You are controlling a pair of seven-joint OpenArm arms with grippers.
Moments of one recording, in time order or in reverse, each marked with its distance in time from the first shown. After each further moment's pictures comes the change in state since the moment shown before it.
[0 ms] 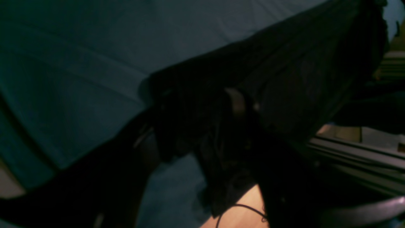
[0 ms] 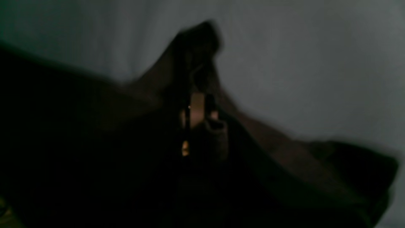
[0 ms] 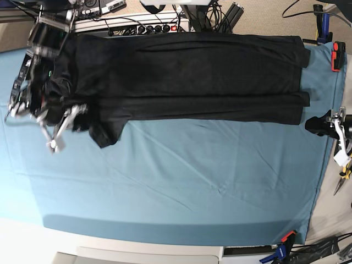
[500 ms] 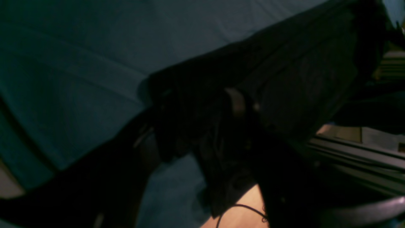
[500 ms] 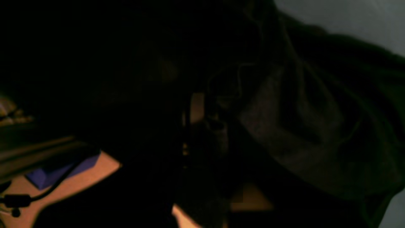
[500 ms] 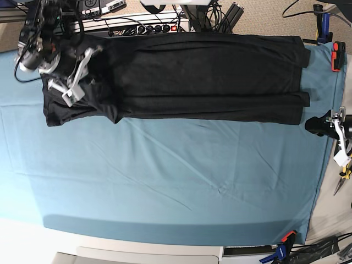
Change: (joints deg) left arm 0.0 0.0 0.0 0.0 -0.1 0.0 0.0; right arm -25.2 0.2 -0.1 25.4 1.2 0.0 0.3
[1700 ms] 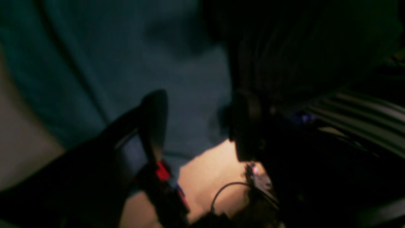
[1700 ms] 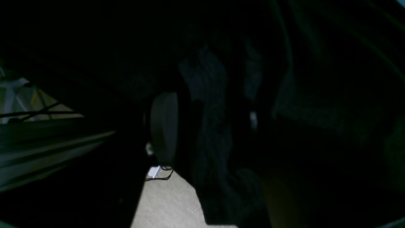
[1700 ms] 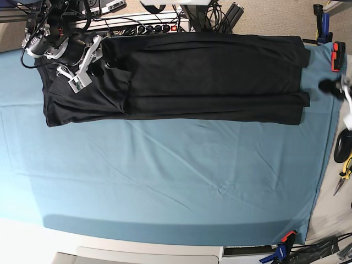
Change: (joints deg) left arm 16.1 -7.3 0.1 0.2 -0.1 1.2 -0.3; right arm -5.4 -3.5 0.0 1.4 -0.1 0.0 4.5
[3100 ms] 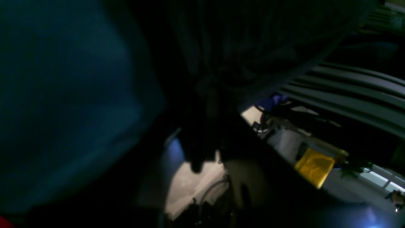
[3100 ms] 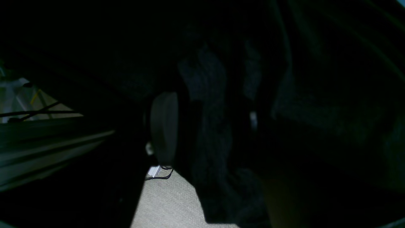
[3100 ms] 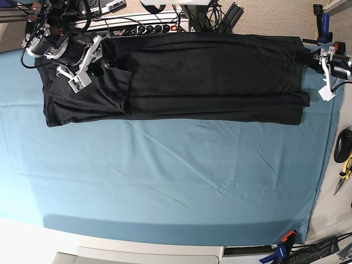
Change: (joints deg) left arm 11.2 6.9 -0.4 5.6 -2.3 0.1 -0.9; right arm 0.0 0.0 0.0 0.0 0.0 0.0 0.0
